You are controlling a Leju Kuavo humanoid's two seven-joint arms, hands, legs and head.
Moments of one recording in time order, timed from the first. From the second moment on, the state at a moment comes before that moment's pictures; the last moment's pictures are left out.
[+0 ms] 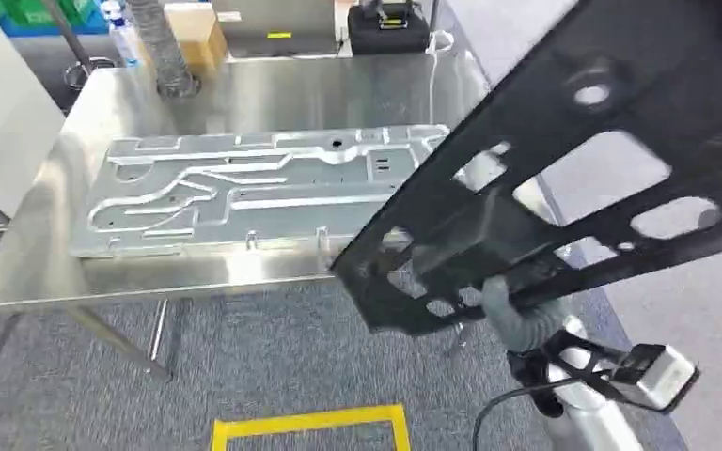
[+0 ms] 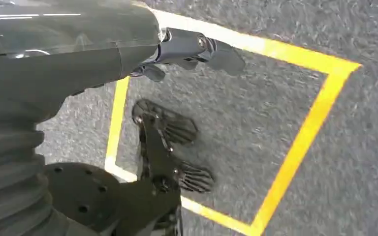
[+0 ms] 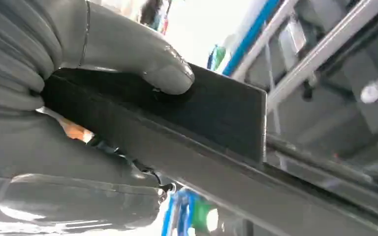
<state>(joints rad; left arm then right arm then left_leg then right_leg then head) -0.10 -0.07 1.31 -0.23 -0.90 -0.06 -0.26 -0.20 -0.24 0.27 -1.89 -0.14 0.18 -0.65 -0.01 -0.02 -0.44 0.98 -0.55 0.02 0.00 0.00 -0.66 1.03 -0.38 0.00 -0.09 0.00</state>
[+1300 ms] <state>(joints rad) -0.15 -0.08 1.30 -0.22 -0.93 -0.08 -0.28 -1.03 -0.22 0.71 -0.64 0.99 -0.05 -0.24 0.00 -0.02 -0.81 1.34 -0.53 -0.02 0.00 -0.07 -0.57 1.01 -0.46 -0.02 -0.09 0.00</state>
